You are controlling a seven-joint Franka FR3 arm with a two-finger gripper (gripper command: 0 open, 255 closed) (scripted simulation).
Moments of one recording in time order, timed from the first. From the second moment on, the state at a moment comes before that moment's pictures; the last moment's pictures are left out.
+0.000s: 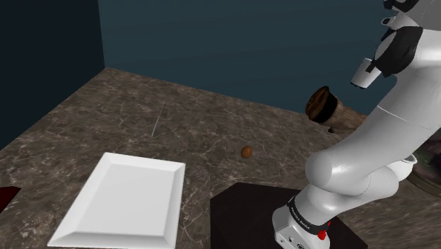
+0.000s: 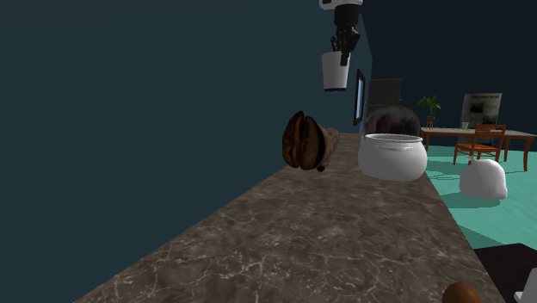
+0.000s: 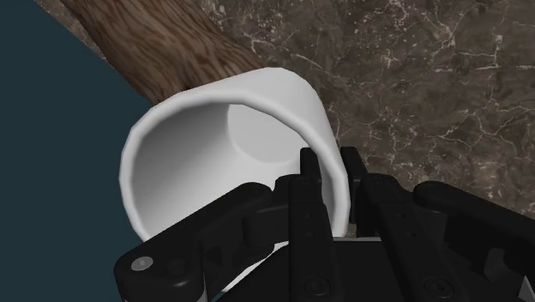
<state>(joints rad) -0.66 0.11 -0.58 -1.26 0.02 1.45 -1.35</state>
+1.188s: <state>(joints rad) -0.68 0.06 -0.60 -1.53 -0.01 1.67 -1.40</state>
